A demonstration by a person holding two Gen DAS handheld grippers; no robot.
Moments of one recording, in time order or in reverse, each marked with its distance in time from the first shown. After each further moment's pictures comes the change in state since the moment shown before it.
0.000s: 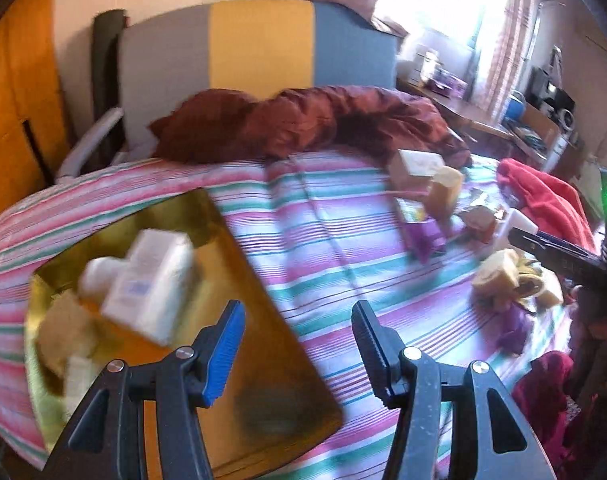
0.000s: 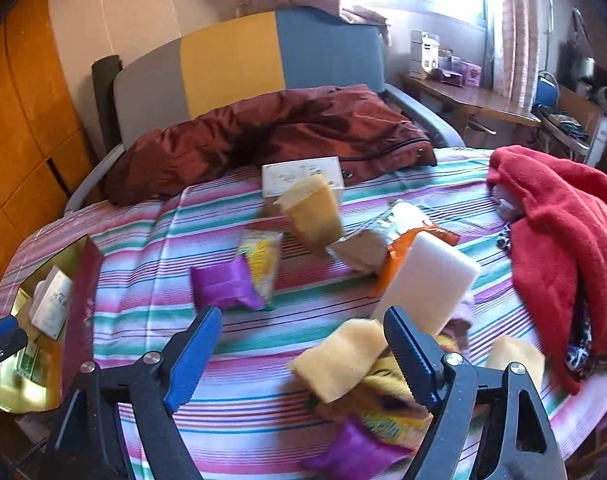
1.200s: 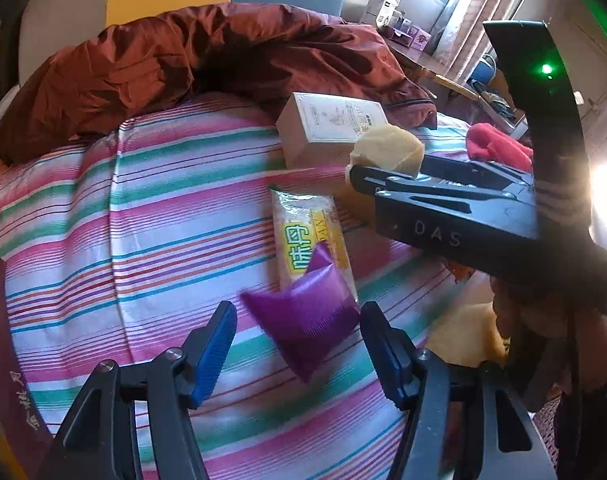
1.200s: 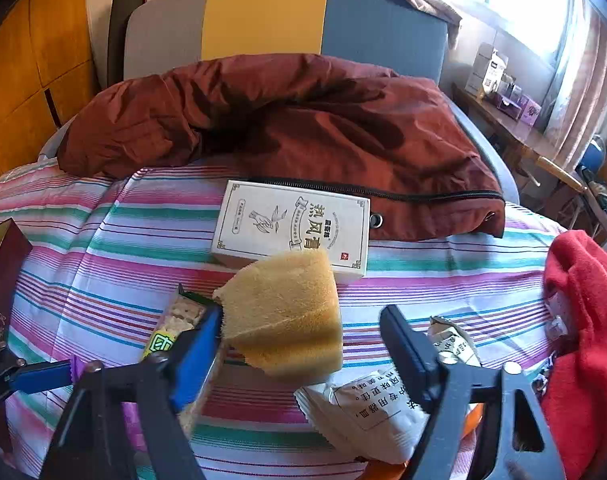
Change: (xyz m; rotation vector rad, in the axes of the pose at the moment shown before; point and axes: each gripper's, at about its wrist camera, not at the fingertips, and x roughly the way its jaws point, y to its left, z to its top) left arm 0.159 -0.116 0.060 0.019 0.189 -0.183; right arm 0.146 -0.001 0.081 -0.257 0.103 -0.004
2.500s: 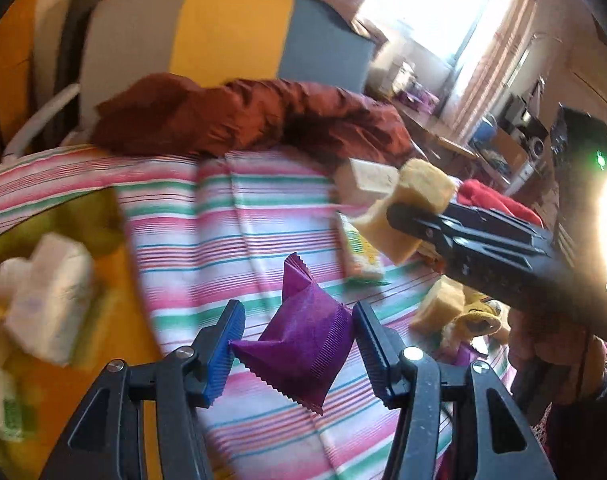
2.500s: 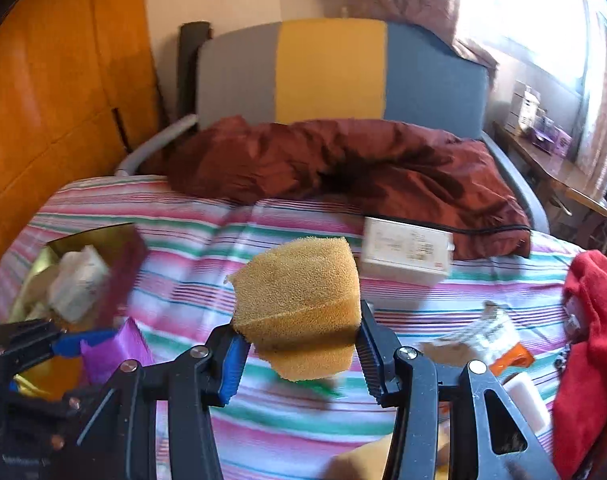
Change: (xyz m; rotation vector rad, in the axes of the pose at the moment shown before) left arm -0.135 0.076 -0.072 -0.095 -0.214 0.007; right arm -0.111 0.088 -0.021 -0.050 -0.140 0.187
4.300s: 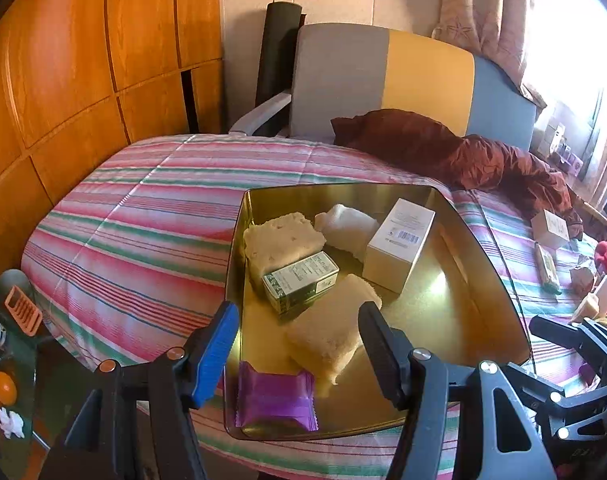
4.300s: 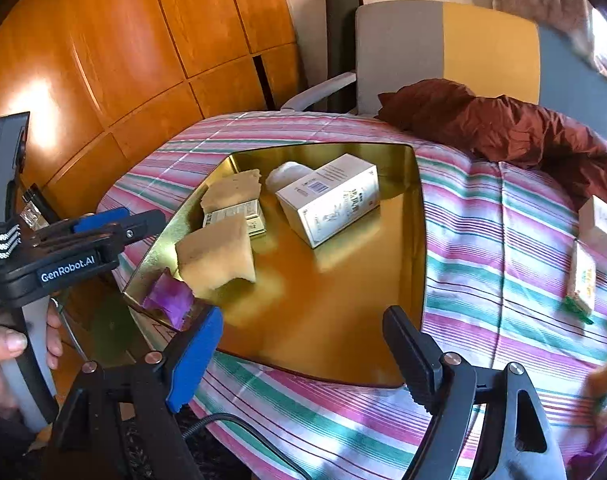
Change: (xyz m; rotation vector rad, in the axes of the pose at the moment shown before) left arm -0.147 0.158 -0.094 -0.223 -0.148 0.541; right arm -0.018 0.223 -0.078 -0.155 0.093 0.354
